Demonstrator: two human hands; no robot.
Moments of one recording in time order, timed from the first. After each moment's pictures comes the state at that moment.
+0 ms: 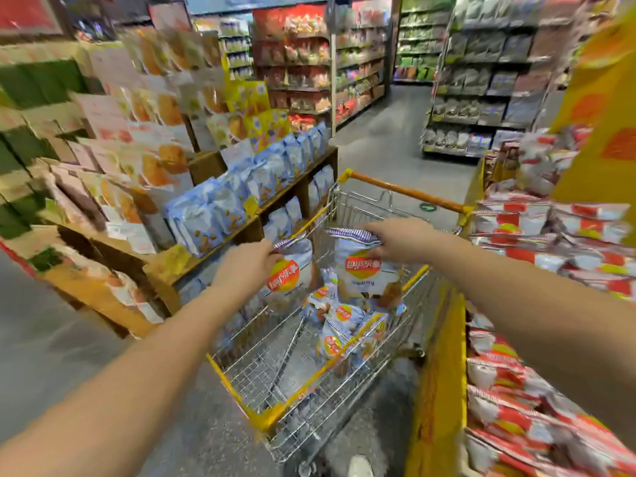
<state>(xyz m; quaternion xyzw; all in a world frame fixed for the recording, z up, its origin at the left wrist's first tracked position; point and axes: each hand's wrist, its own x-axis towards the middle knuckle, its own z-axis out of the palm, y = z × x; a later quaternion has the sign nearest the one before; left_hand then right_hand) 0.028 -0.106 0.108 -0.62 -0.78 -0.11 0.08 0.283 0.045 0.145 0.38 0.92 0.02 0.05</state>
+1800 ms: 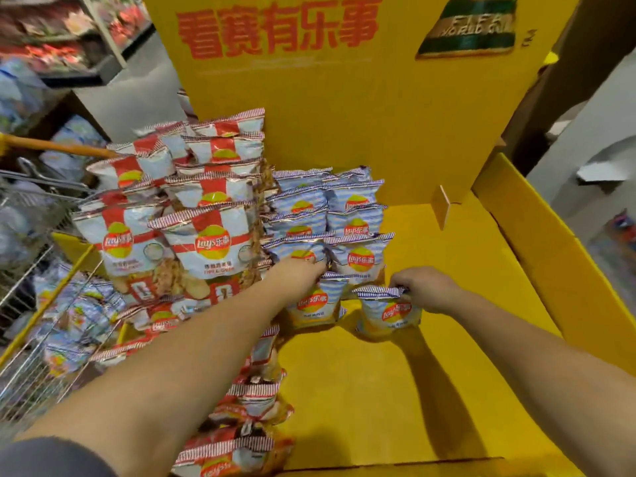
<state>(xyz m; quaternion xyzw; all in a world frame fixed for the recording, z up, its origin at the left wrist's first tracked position) 0.770 0.113 -0.046 -0.88 -0.43 0.18 -0.02 1.047 0.077 -0.086 0.56 0.81 -0.16 0.10</state>
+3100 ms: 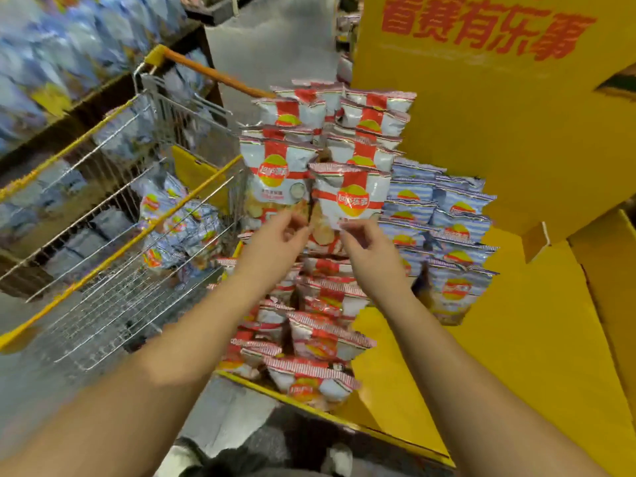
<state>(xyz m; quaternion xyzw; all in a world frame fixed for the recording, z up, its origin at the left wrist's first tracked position) 0.554 -0.022 0.031 -0.56 -0.67 -0.38 -0.30 0.721 0.004 0.021 0.55 0.64 -0.41 -0.34</state>
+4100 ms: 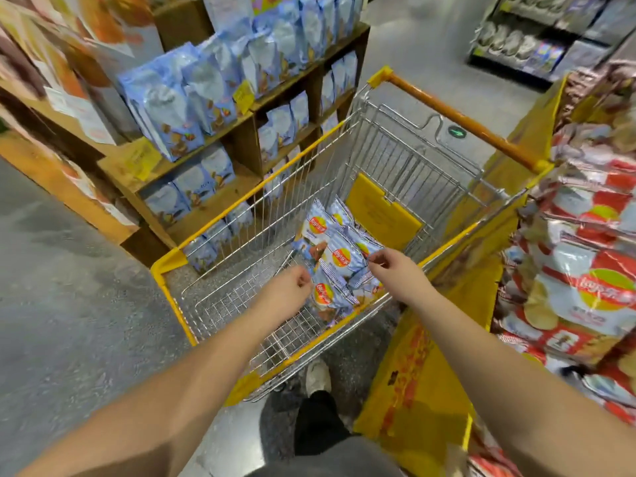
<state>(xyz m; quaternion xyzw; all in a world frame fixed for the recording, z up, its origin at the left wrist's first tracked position) 0.053 -0.037 -0.090 -0.45 -0.81 -0.19 -0.33 0.246 0.093 -0.058 0.52 0.76 -0.39 -0.05</state>
